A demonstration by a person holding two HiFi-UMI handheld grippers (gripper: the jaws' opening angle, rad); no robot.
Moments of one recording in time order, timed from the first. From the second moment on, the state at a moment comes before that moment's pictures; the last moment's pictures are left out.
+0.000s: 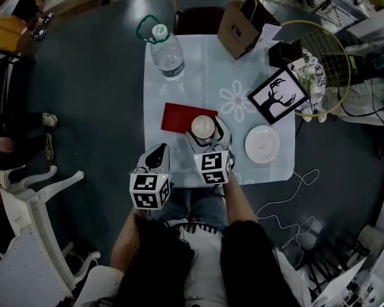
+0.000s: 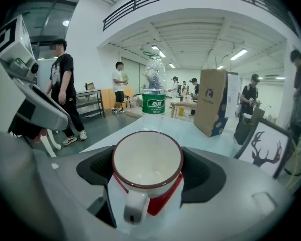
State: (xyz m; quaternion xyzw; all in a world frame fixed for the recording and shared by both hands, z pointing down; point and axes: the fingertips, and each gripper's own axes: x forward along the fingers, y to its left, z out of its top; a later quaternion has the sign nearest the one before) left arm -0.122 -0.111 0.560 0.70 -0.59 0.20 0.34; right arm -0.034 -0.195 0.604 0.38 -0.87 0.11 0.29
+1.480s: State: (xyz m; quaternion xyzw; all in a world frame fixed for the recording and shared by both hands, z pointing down) left arm -0.075 -0.127 0.587 0.73 -0.53 0.24 0.36; right arm 0.101 -0.202 0.616 0.54 -0.79 0.12 0.25
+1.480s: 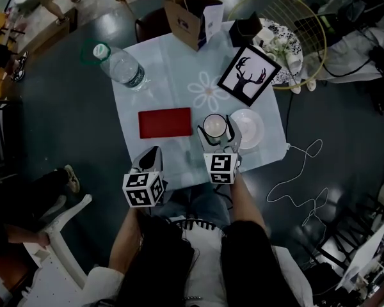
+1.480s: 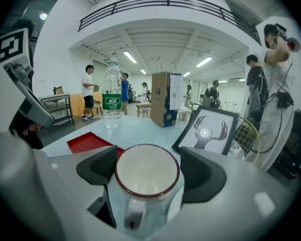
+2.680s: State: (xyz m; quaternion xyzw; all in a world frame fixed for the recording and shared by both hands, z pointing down) left arm -0.071 -0.136 0.496 0.79 -0.53 0.14 0.27; right arm 0.095 -0.166 0.456 0.61 -0.77 0.06 0.18
